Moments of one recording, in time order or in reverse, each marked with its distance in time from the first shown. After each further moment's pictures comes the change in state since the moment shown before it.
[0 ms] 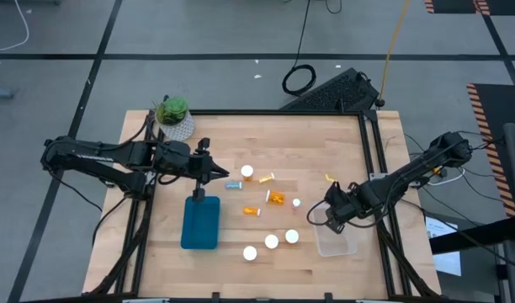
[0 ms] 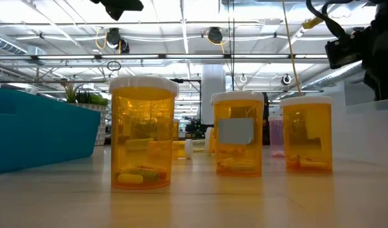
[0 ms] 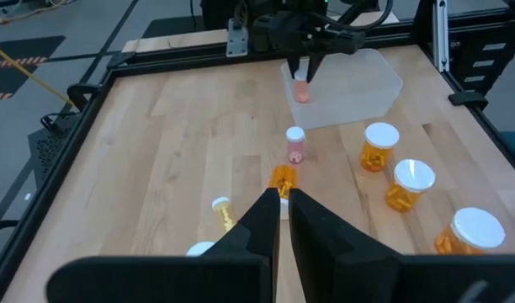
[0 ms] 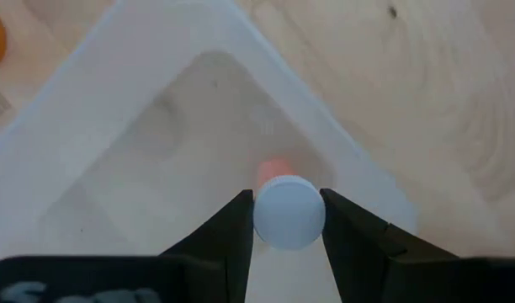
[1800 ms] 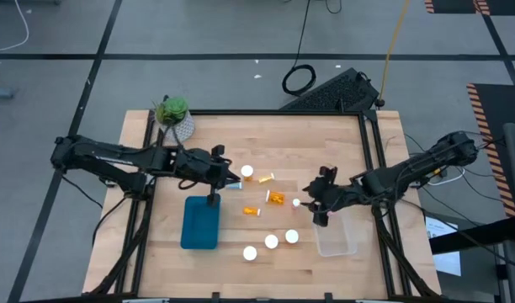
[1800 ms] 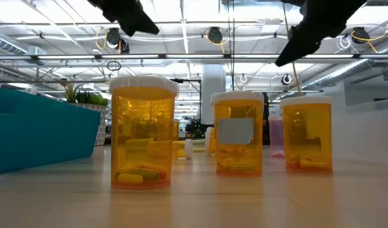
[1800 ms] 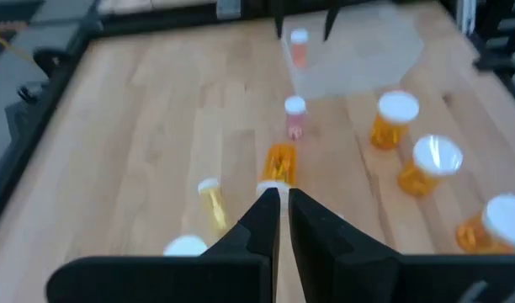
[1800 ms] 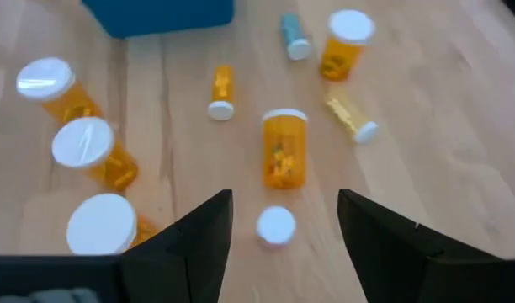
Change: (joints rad) left arm 0.000 0.176 -0.001 0.070 0.001 -0.009; right arm -0.118 -0.064 0.072 0.512 0.239 -0.717
